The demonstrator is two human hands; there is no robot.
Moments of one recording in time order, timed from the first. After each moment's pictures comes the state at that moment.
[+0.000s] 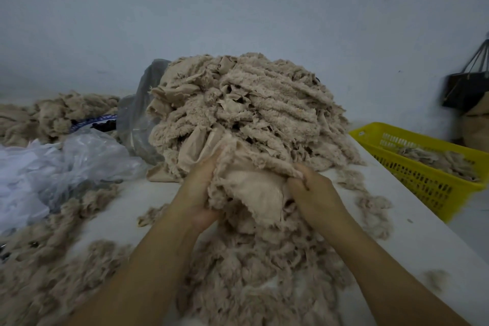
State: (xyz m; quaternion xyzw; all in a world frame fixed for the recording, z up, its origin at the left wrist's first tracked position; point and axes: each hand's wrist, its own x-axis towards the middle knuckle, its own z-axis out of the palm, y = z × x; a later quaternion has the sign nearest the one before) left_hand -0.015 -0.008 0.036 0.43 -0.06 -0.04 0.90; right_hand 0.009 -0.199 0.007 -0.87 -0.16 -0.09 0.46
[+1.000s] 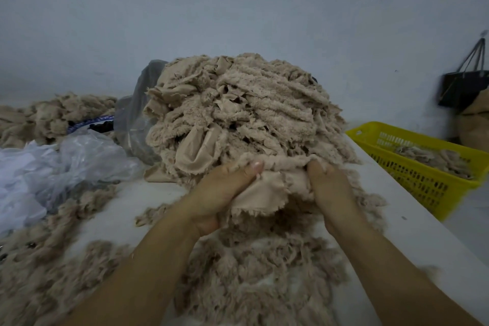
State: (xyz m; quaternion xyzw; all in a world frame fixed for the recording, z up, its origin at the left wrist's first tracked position) left_hand -0.020 -0.015 0.033 0.63 -0.10 -0.12 0.76; right_hand 0.024 -0.210 0.008 -0.76 0.07 -0.11 0.63
